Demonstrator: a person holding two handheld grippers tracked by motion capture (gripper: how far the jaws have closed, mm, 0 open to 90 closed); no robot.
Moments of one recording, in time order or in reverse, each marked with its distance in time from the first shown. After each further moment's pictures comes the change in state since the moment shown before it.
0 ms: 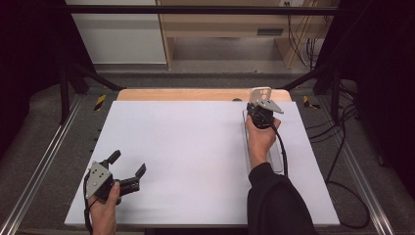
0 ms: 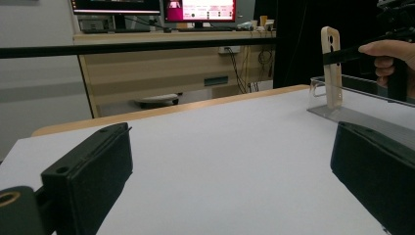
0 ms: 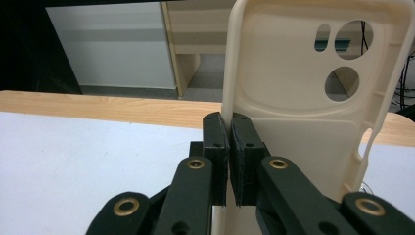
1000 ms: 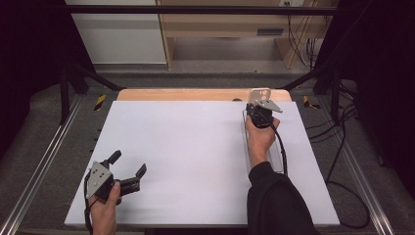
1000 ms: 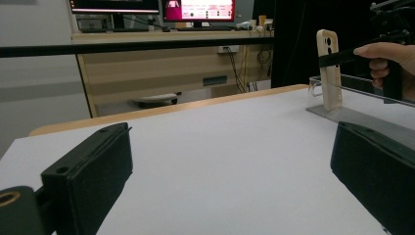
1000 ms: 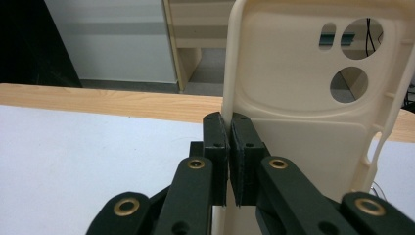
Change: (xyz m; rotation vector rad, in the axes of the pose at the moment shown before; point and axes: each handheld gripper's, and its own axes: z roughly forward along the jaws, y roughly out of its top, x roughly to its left) left arm -0.001 -0.001 0.000 0.002 -0.005 -0.004; right arm -0.001 -0.002 0.006 0.022 0.008 -0.005
